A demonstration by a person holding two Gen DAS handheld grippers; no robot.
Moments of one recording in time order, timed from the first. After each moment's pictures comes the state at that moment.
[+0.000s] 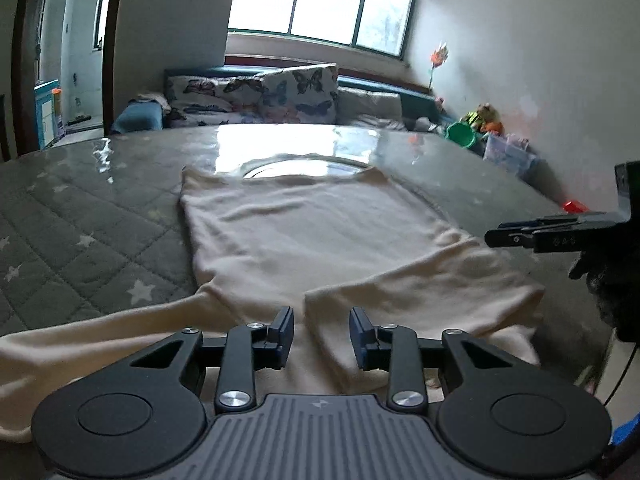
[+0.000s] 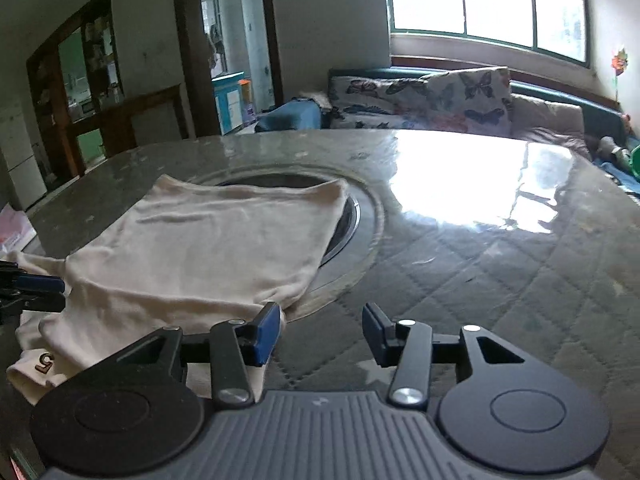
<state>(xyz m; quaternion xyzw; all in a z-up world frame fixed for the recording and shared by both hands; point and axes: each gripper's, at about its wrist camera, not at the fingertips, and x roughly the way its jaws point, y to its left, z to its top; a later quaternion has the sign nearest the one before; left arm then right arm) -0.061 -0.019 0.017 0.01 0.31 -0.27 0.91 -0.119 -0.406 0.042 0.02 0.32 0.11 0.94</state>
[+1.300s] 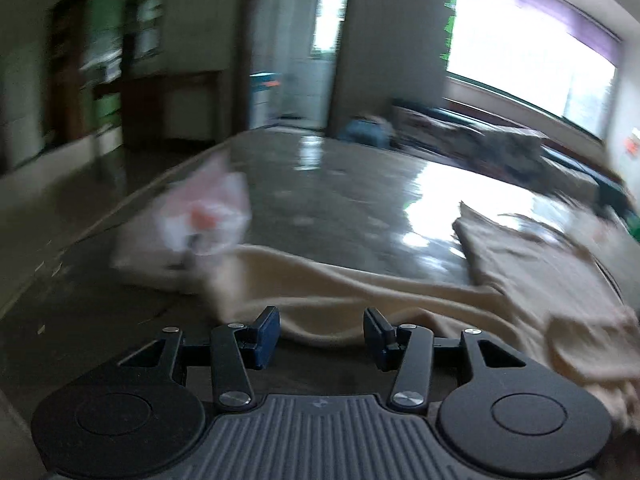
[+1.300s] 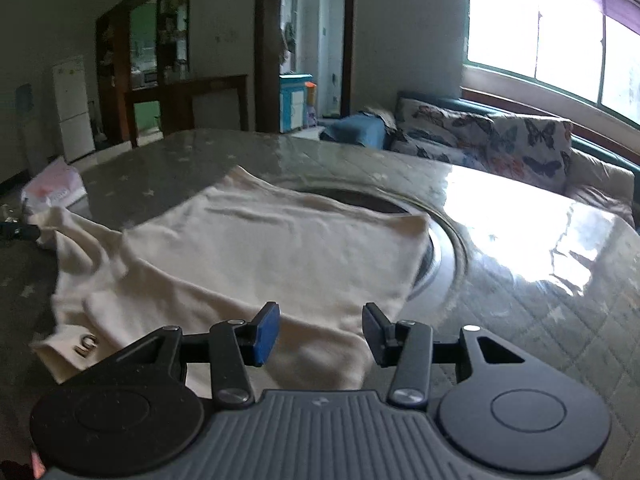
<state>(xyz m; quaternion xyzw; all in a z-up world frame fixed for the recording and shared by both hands) -0.111 0.111 0.020 -0.10 0.29 0.07 0.95 -0.113 -0.353 0.047 -0.07 0.29 0.19 0.93</state>
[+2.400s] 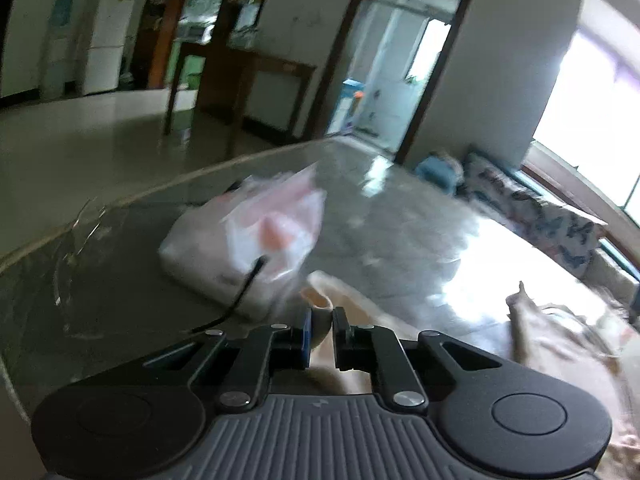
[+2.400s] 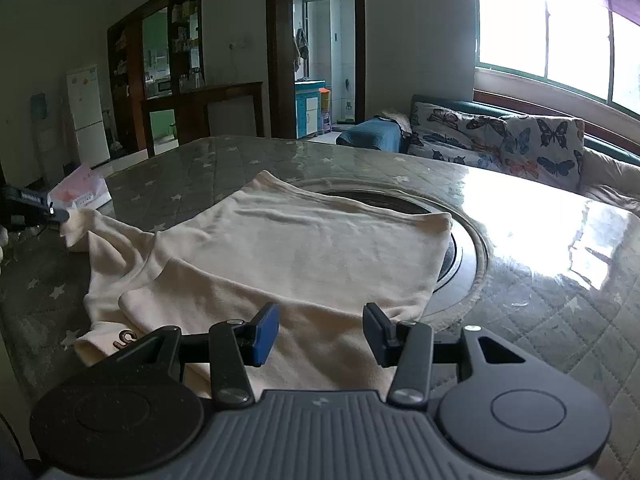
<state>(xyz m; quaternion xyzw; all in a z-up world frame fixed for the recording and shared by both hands) -0.093 0.137 0.031 -0.21 0.25 0.15 0.93 -0.132 -0.347 0.048 -0.05 0.29 0.21 0.93</state>
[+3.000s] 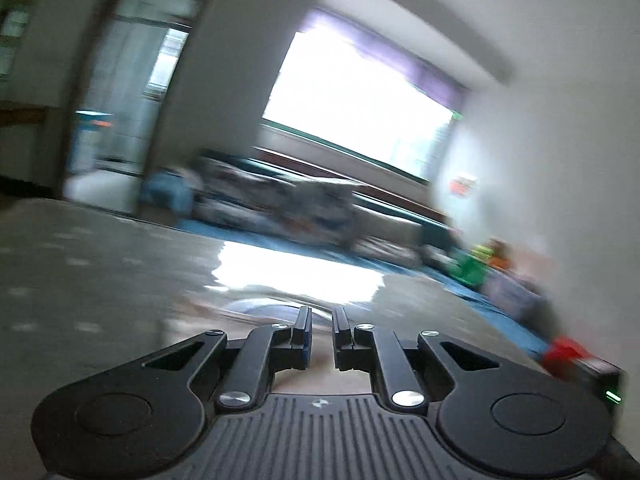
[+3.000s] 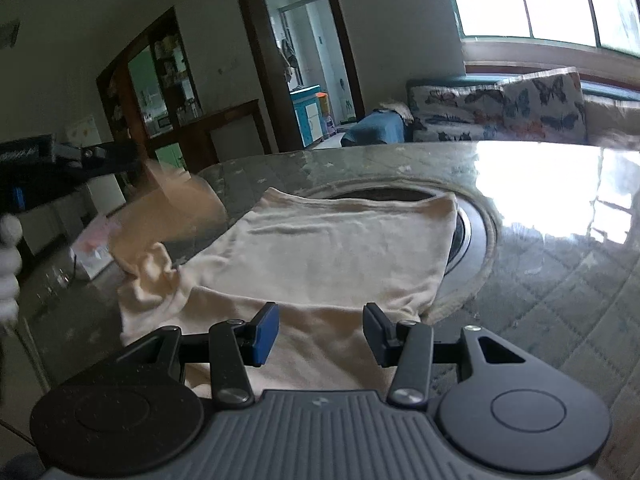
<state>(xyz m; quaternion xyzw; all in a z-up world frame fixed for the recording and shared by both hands) -0.079 -0.035 0.105 -0.13 0.19 -0.25 0.94 -0.131 -0.369 0.052 0.07 0.30 0.23 0.92</state>
